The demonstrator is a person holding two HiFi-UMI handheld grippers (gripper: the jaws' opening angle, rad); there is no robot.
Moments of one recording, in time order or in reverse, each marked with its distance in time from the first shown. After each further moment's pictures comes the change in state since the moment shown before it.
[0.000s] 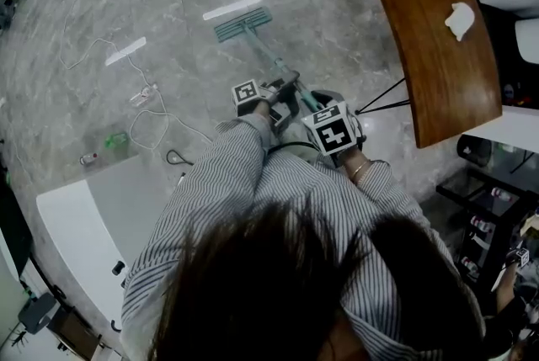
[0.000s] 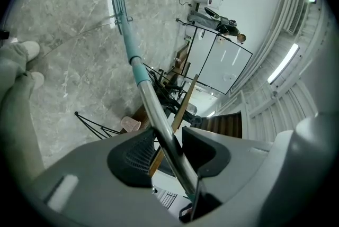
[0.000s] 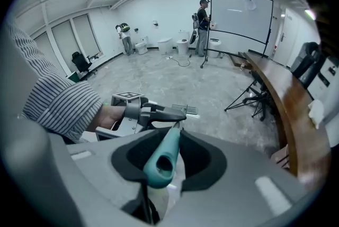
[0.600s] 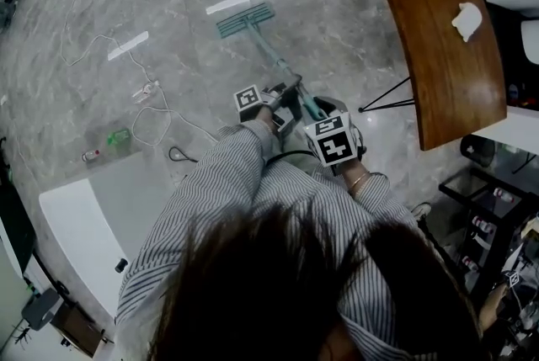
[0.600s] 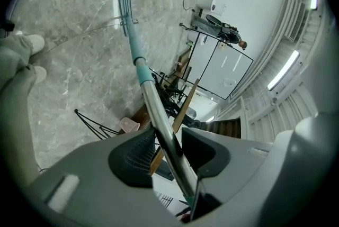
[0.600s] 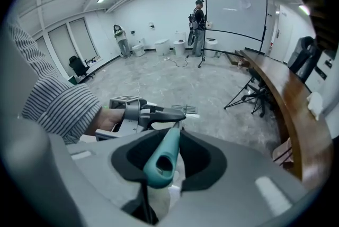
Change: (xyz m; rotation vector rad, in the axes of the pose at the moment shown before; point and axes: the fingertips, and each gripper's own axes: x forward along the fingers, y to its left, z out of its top) left arm -0.007 0.009 0.002 -0.048 -0.041 -0.014; right arm 0.006 0.007 -0.008 0.047 -0.015 -0.008
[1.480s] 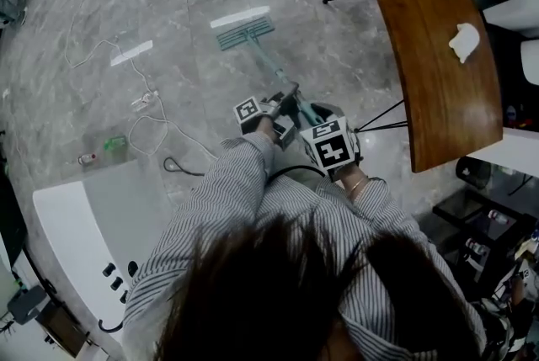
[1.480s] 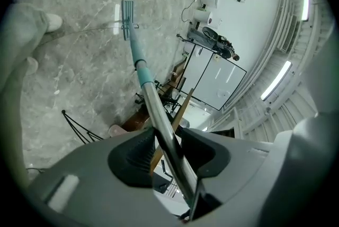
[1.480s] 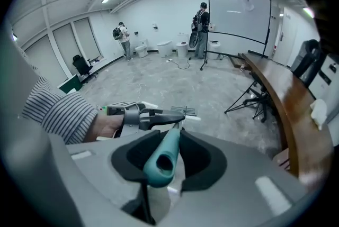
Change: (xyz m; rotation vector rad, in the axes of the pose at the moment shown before) left arm 0.030 -0.013 0.008 -0.027 -0.124 -0.092; right arm -0.003 -0.031 0.018 -0.036 -0.015 0.024
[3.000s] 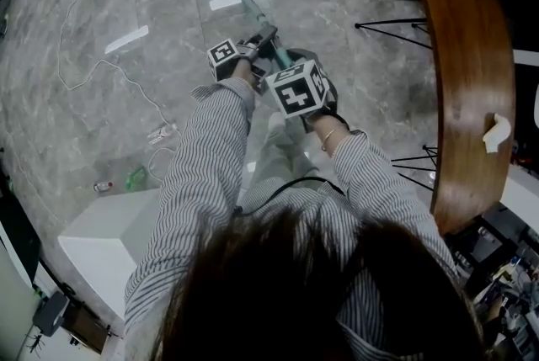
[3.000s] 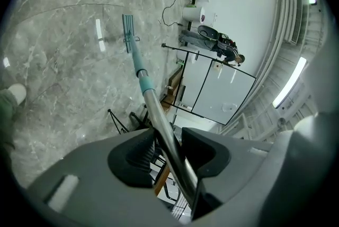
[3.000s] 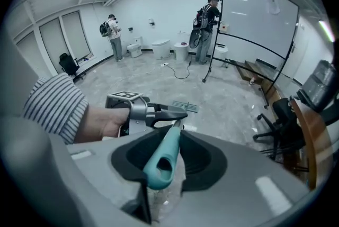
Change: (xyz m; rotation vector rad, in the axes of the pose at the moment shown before) left arm 0.196 -0.223 0.443 0.148 -0.031 0.099; right arm 0.311 -0.065 0.416 -0.071 0.023 -0.050
